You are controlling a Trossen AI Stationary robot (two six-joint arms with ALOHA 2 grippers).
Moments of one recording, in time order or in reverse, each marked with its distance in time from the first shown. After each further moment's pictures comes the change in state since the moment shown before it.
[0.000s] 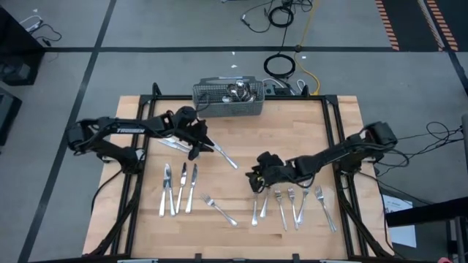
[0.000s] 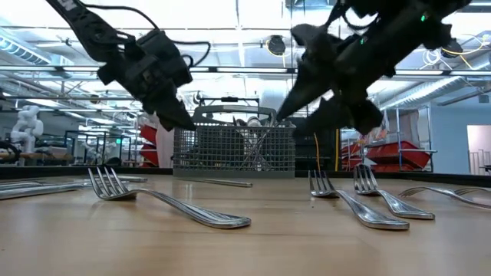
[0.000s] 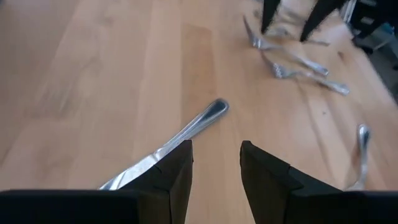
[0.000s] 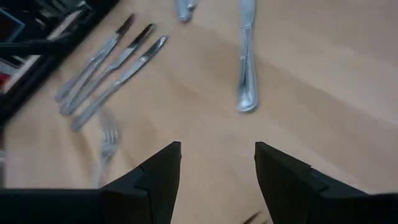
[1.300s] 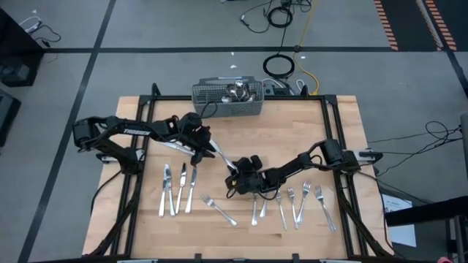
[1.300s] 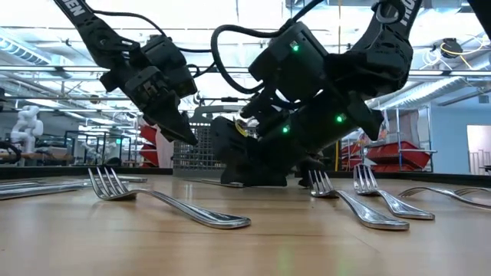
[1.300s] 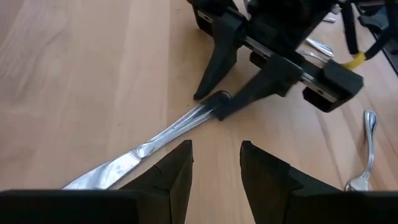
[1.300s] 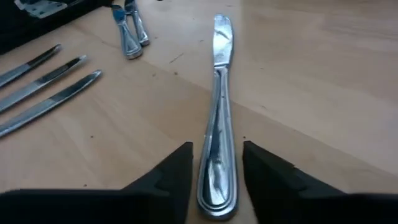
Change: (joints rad) left arm -0.068 0.086 0.000 0.037 -0.035 -0.022; right arm -0.016 0.645 0.270 0.233 0.327 -0.062
